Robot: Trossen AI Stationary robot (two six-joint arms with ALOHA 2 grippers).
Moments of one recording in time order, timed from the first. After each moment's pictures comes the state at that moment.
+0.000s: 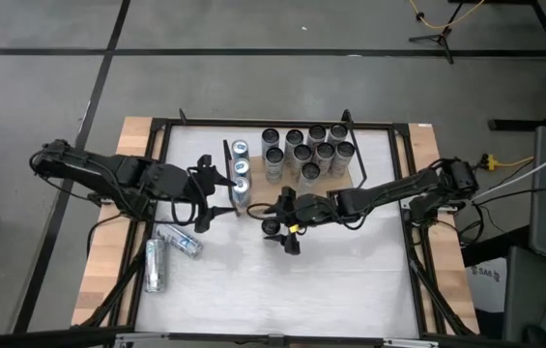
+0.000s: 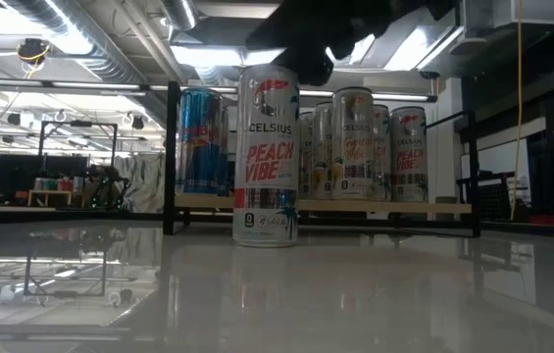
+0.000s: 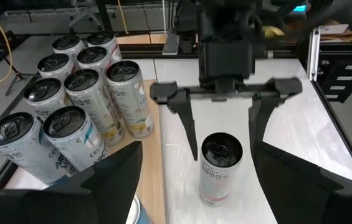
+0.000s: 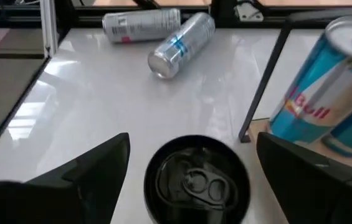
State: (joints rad) left arm -0.24 1.07 1.11 -0.54 -0.33 -0.13; right arm 0.19 1.68 1.13 0.04 0.06 0.09
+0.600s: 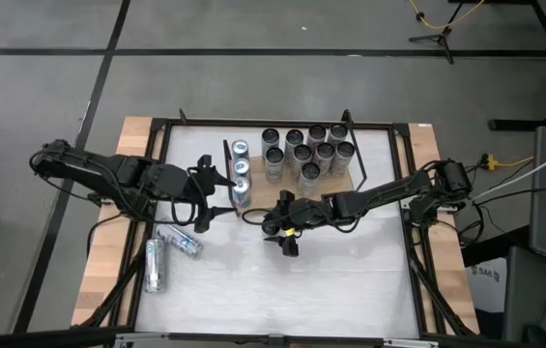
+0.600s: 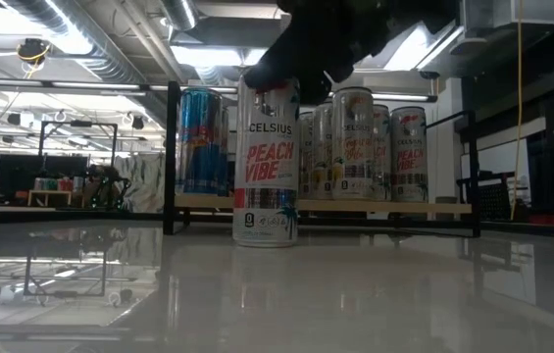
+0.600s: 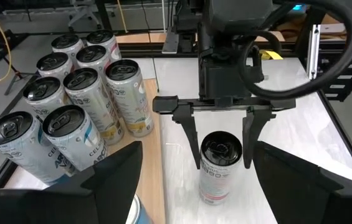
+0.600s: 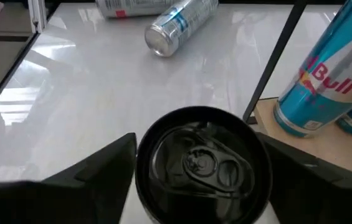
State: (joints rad) left arm -0.24 1.07 1.11 -0.55 -0.33 -0.13; right arm 0.19 1.74 1.13 0.03 0.06 0.09
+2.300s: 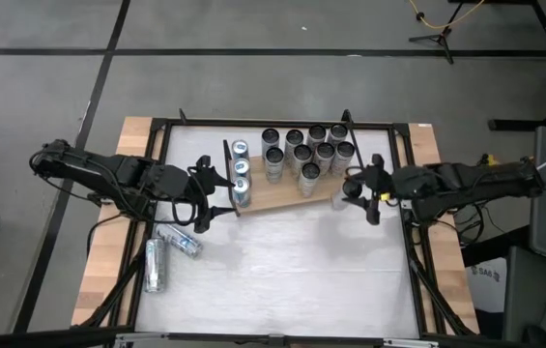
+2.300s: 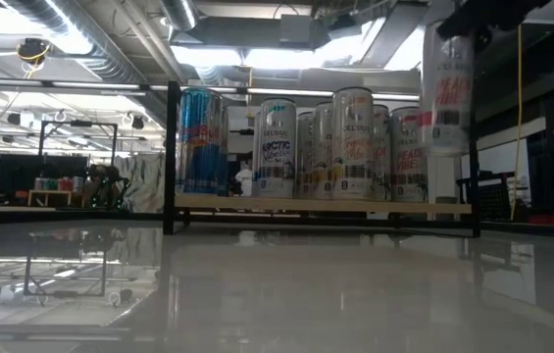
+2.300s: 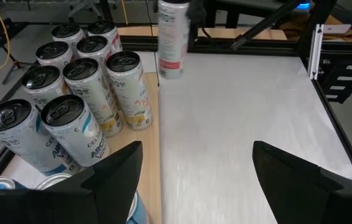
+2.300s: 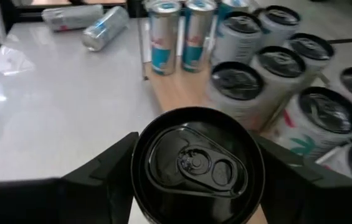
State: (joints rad) left arm -0.25 1.07 1.11 -0.57 -0.33 -0.18; right arm 0.17 0.77 0.81 -0.56 0.28 0.13
